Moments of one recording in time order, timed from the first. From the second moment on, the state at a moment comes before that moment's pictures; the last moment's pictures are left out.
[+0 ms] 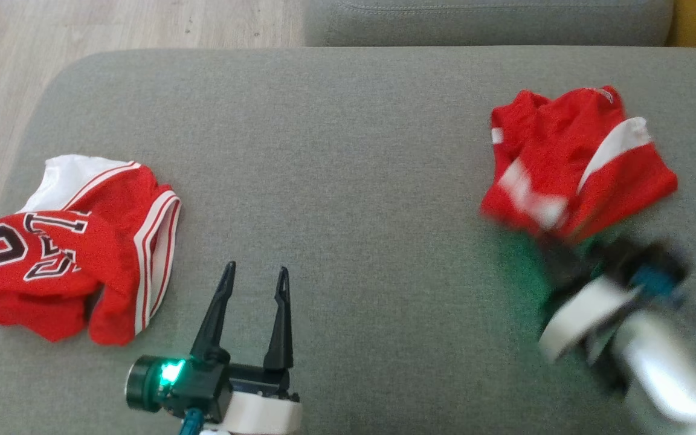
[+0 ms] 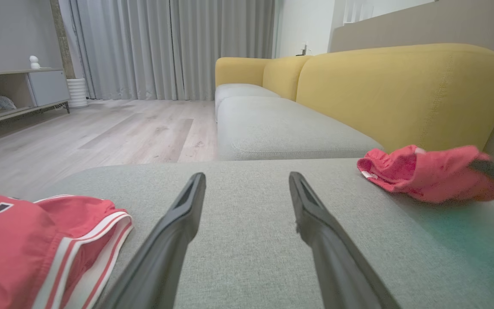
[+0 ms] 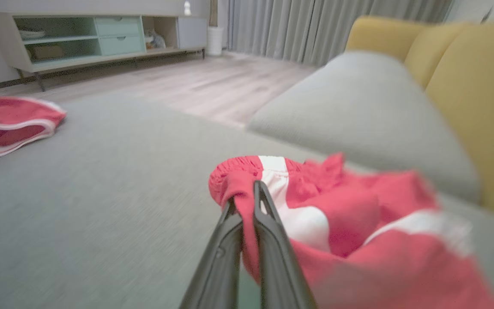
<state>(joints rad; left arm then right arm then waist) 0.01 0.05 -0.38 0.07 -0.14 0.17 -0.26 -0.39 -0.41 0.52 0.48 0.33 0.12 -0.26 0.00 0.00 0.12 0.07</state>
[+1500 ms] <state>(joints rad) -0.61 0.09 -0.87 0.78 -0.64 -0.12 -0.24 -0.01 -0.23 0.17 0.14 0.13 0.12 -0.26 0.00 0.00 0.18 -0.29</state>
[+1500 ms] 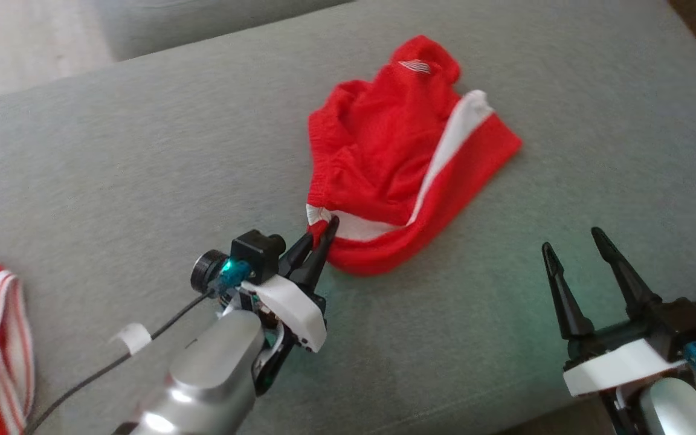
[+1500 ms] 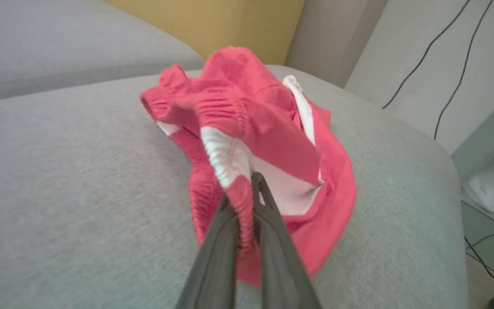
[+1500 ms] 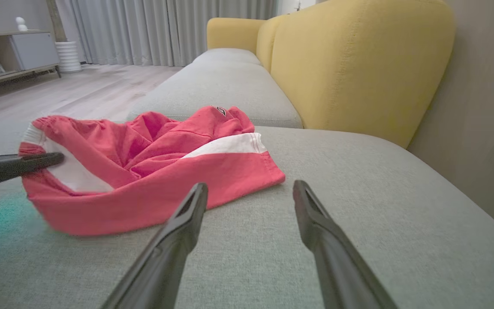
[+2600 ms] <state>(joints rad) -0.26 0.29 -0.89 0.43 -0.63 -0.08 -0.21 0.02 -0.23 0.22 0.27 0.19 0.12 -0.26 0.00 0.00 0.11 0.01</state>
